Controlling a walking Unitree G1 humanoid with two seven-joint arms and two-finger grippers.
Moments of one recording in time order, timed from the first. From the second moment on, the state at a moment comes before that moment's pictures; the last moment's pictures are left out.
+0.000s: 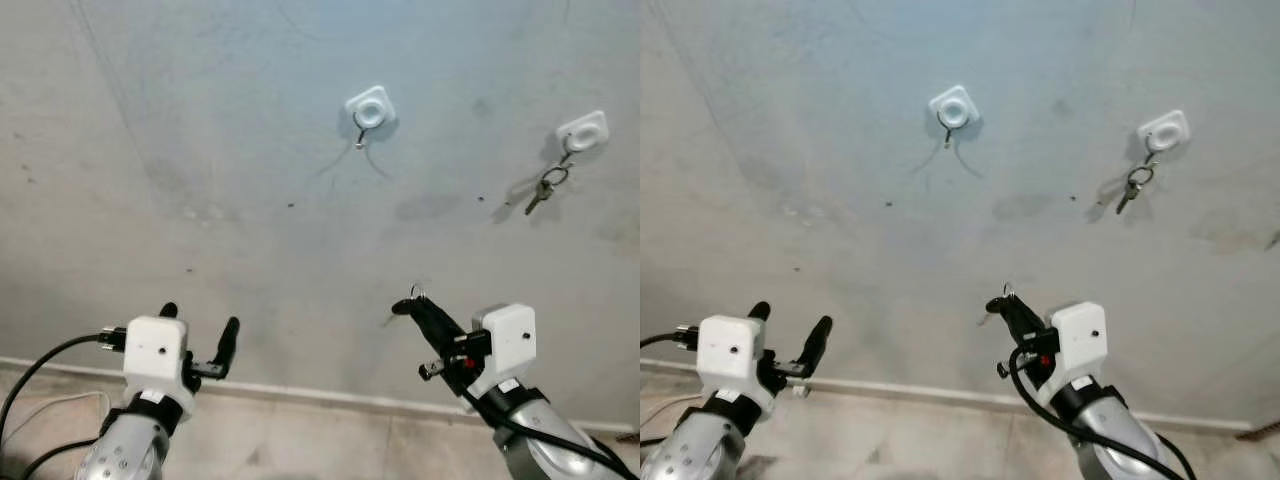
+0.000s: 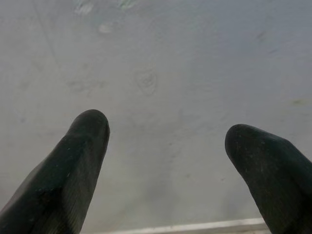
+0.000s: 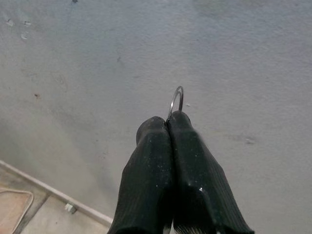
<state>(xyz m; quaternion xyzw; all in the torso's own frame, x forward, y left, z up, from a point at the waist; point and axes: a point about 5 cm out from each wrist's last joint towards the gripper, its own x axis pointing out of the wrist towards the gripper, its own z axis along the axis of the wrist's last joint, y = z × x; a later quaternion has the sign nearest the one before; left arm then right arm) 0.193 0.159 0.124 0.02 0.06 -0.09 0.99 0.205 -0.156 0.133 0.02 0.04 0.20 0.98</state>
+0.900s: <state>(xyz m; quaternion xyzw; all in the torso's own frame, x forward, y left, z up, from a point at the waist) 0.212 0.160 0.161 0.14 -0.07 -0.05 0.99 0.241 -0.119 0.163 0.05 -0.04 0.23 0.97</state>
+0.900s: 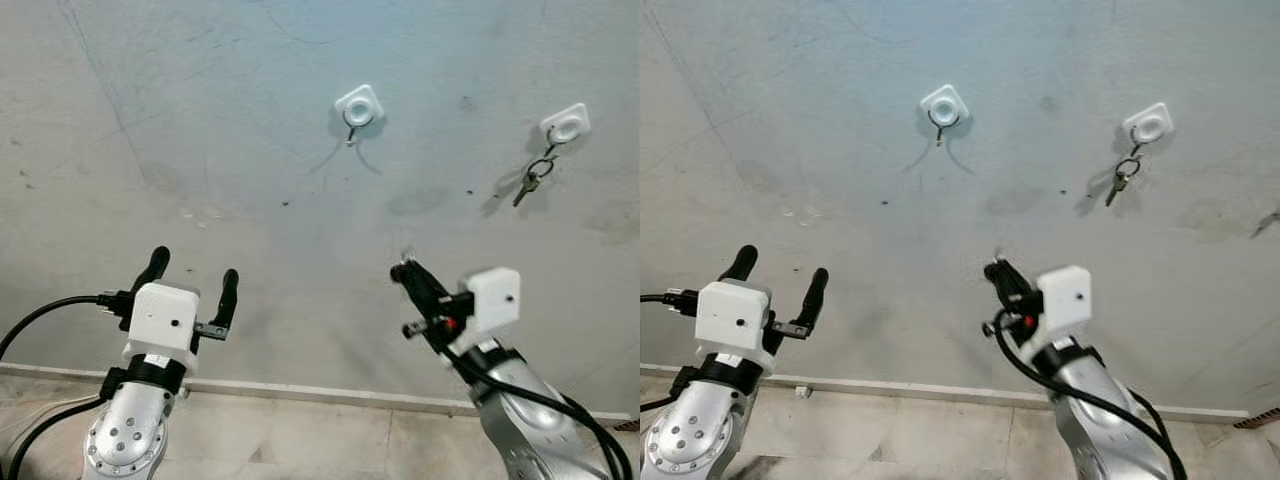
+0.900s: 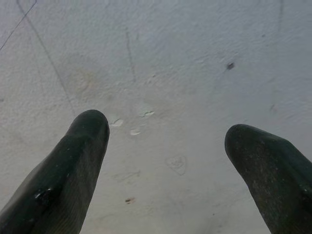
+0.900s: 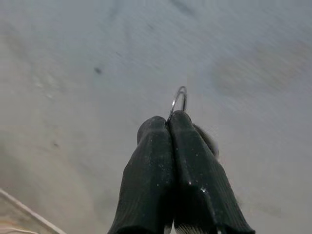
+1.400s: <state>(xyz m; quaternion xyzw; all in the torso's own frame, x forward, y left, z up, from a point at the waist) 0.208 0.129 0.168 0.11 -0.11 -0.15 0.98 0.259 -0.083 0.171 0.05 -0.07 0.31 0.95</state>
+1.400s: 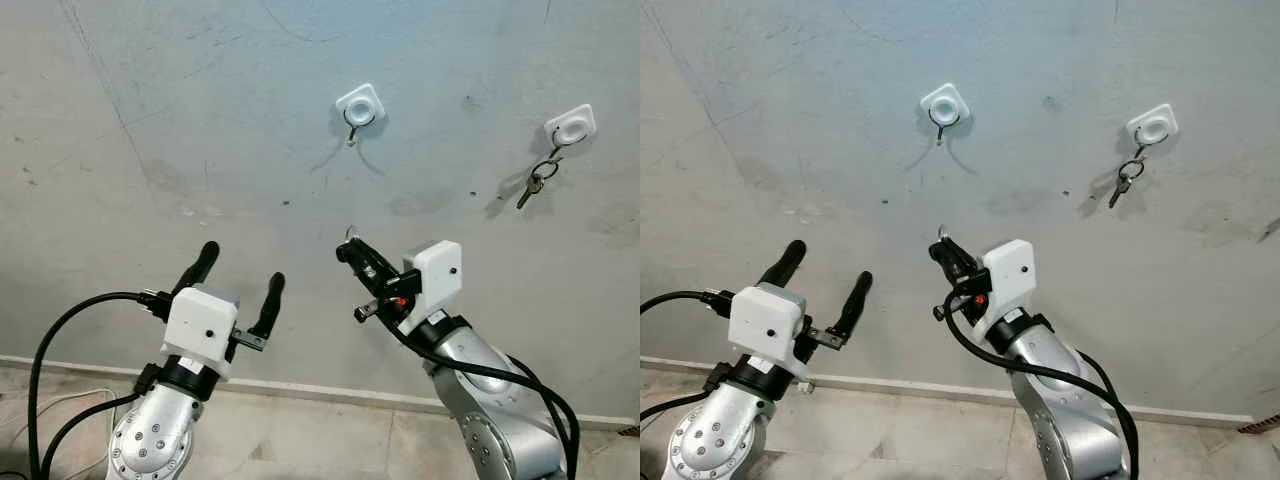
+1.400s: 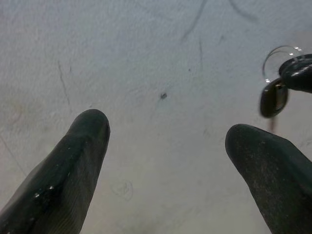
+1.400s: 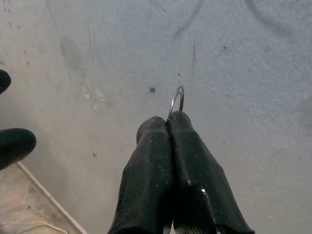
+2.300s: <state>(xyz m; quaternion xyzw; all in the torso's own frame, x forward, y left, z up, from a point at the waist) 0.218 0.122 0.180 0.09 -0.14 -0.16 0.97 0.307 -0.069 0.217 0.09 -0.16 0.32 0.93</state>
